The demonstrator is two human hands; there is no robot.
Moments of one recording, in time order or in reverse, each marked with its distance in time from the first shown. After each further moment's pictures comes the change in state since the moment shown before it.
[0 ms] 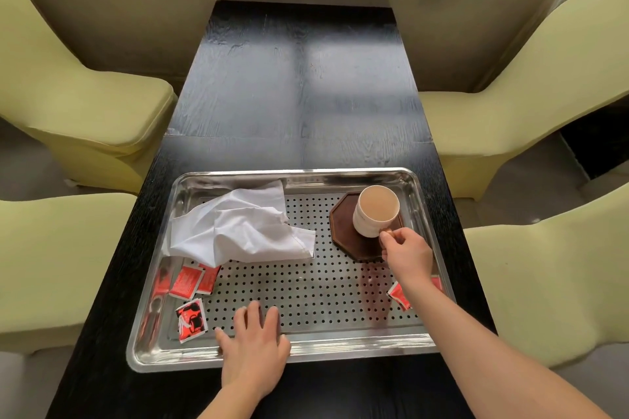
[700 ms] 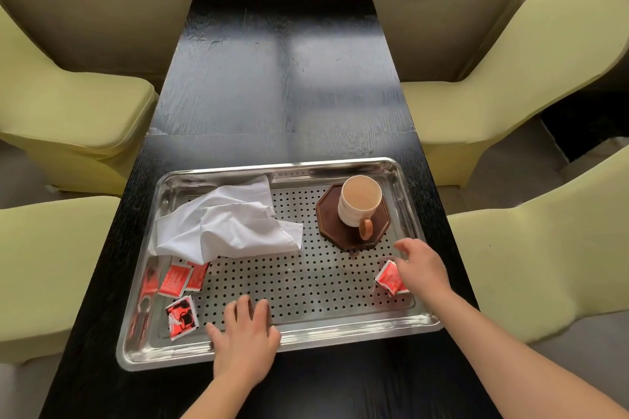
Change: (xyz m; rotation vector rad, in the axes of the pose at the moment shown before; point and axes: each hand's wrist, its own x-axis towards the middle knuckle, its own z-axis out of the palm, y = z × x) left_hand 0.000 0.000 -0.002 -0.001 0.009 -0.002; right_hand -0.006 0.058 -0.043 -0.388 -0.152 -0.138
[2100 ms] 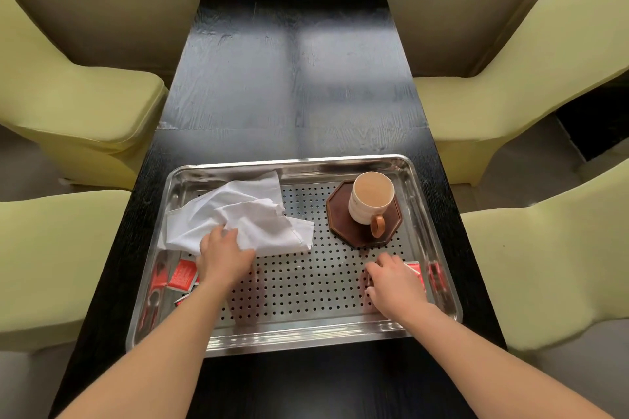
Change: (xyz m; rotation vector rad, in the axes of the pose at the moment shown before) left_hand 0.100 -0.025 -0.099 -0.307 0.105 -0.191; right_hand -0.026 -0.029 0.051 -0.569 -0.166 -0.369
